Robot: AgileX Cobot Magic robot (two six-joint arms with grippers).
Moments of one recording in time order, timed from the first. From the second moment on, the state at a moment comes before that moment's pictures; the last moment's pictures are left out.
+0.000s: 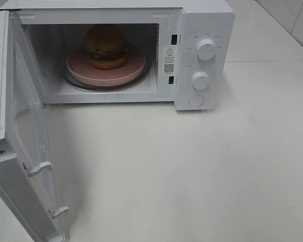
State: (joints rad) left arm 0.04 -0.01 -0.50 -0.17 1.05 0.15; right arm 0.06 0.00 -0.50 -0.13 1.01 0.13
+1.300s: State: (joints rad) left arm 0.04 0.35 -0.49 -0.17 0.62 0.13; right arm 0.06 0.00 -0.50 -0.13 1.01 0.13
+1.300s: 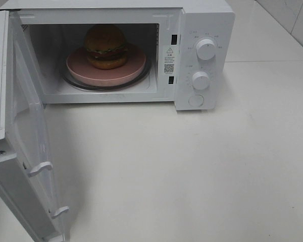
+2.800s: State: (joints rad) left arm 0.04 0.84 -0.13 0.09 -0.42 -0.09; right arm 0.06 0.00 -0.50 -0.13 1.01 0.13
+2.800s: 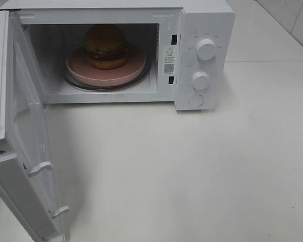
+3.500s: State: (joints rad) left arm 0.02 1.25 -0.14 0.58 -0.89 -0.35; right arm 0.06 0.00 -0.50 -0.13 1.01 0.13
